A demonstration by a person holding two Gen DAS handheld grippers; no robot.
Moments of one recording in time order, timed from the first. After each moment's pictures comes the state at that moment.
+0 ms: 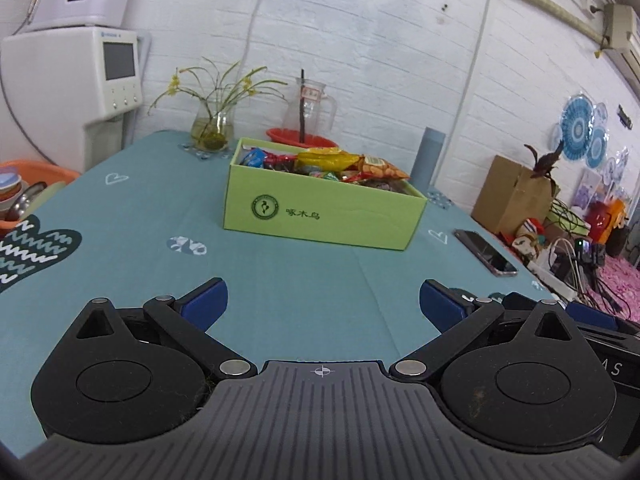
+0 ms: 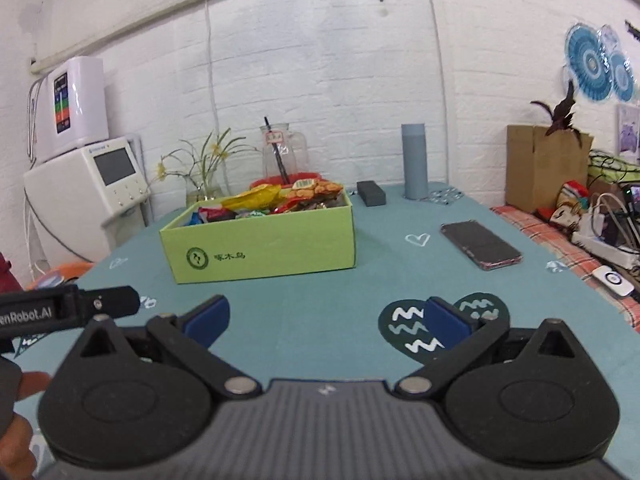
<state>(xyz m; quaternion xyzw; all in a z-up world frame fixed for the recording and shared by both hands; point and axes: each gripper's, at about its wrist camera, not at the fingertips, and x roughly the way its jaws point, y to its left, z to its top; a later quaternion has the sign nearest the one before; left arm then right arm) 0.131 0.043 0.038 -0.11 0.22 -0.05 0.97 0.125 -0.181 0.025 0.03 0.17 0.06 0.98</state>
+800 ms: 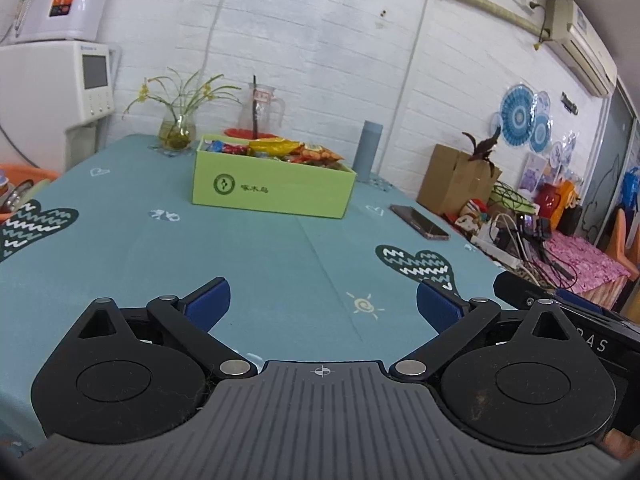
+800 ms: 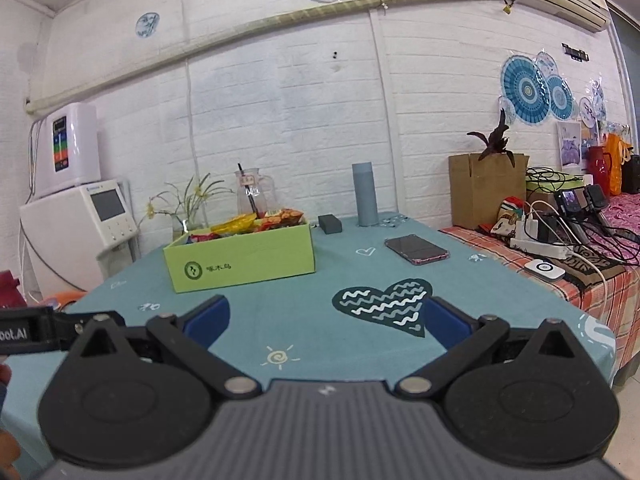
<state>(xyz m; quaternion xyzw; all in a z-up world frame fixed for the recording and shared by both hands) 0.020 0.022 0.041 -0.09 0.20 -0.11 0.97 0.002 -0.214 0.014 0.06 0.11 0.01 0.99</state>
